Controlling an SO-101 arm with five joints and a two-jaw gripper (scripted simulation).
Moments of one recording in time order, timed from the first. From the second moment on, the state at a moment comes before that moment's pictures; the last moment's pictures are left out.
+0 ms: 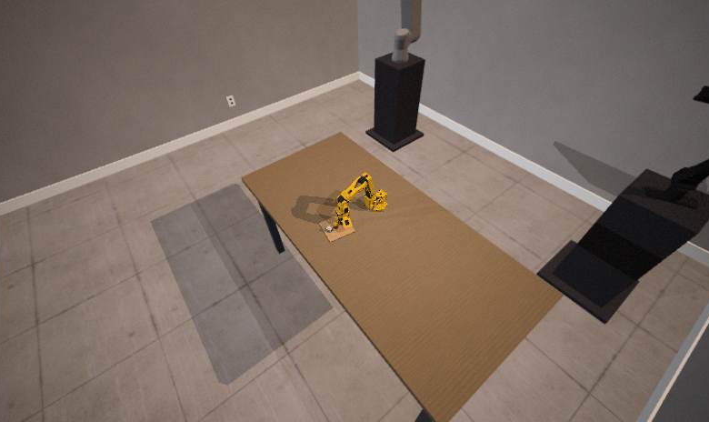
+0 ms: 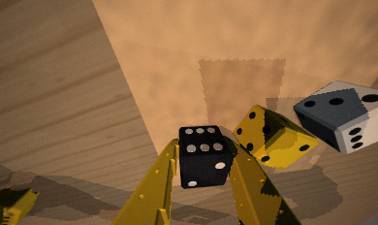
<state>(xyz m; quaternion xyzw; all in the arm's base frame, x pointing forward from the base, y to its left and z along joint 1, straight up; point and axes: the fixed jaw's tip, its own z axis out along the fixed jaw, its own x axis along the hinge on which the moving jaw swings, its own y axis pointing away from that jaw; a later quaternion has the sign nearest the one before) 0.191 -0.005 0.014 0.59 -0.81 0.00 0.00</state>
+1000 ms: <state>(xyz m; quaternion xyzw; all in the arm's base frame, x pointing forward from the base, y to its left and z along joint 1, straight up) 0.191 -0.005 0.014 0.59 -0.81 0.00 0.00</state>
